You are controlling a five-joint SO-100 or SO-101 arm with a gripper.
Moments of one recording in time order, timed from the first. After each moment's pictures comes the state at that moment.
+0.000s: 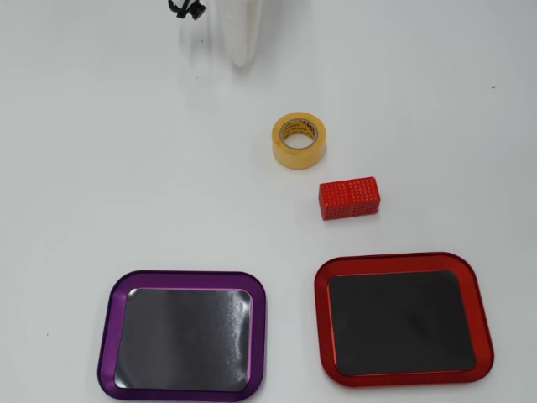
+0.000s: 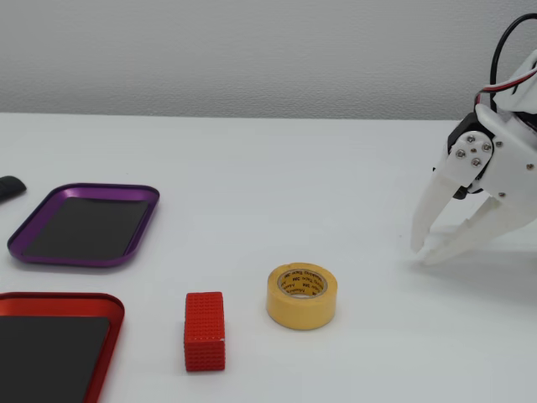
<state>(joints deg) 13.2 191.5 175.6 73.0 2.9</state>
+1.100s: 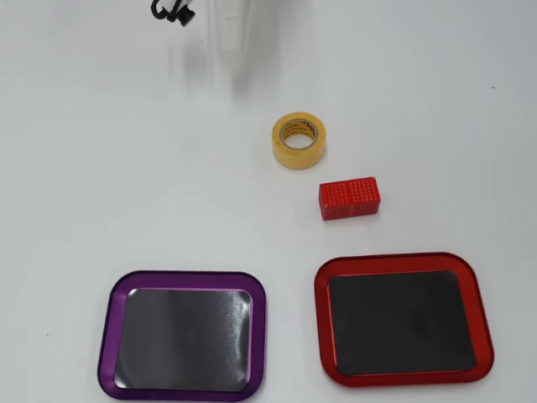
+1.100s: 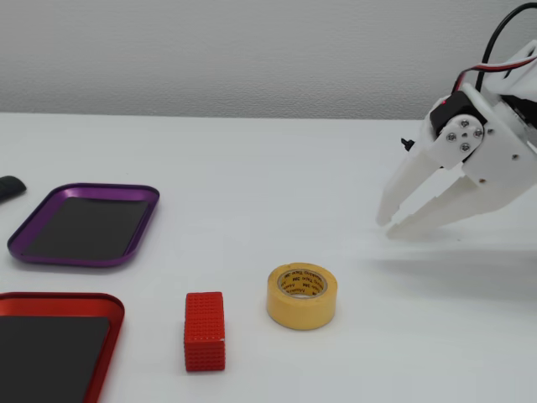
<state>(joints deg) 13.4 191.1 168.4 60.7 -8.0</state>
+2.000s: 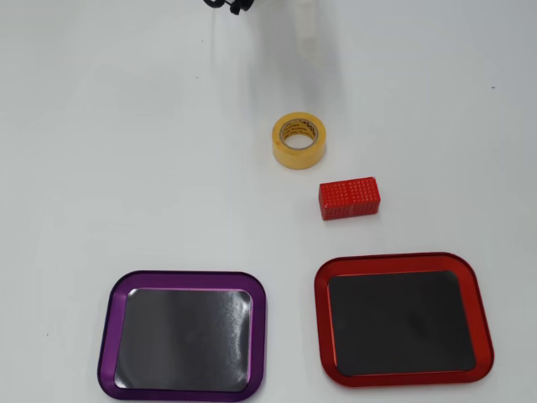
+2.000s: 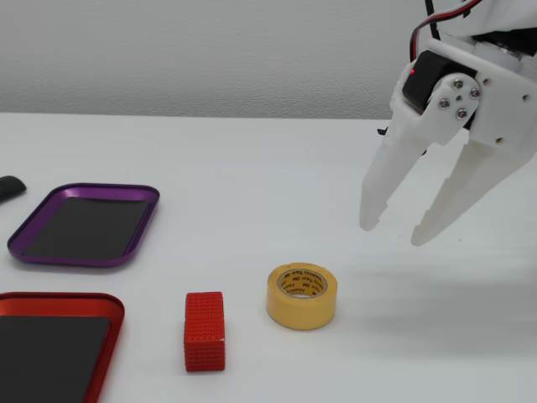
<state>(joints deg) -7.4 138.5 131.7 64.9 0.1</state>
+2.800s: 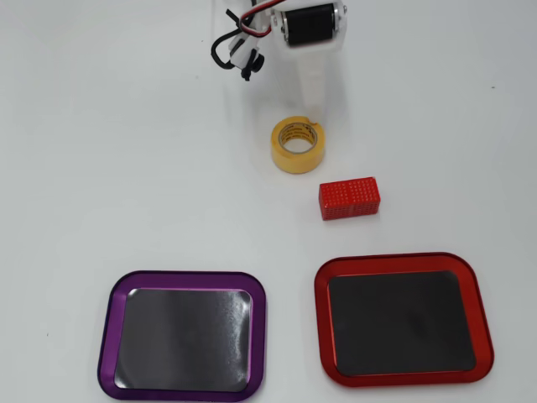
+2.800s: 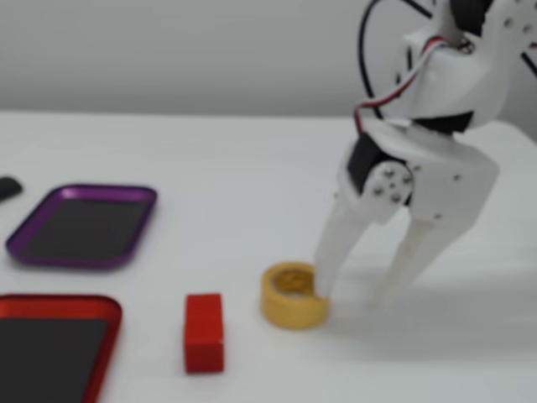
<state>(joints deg) -7.1 112.4 130.5 47.7 -2.1</state>
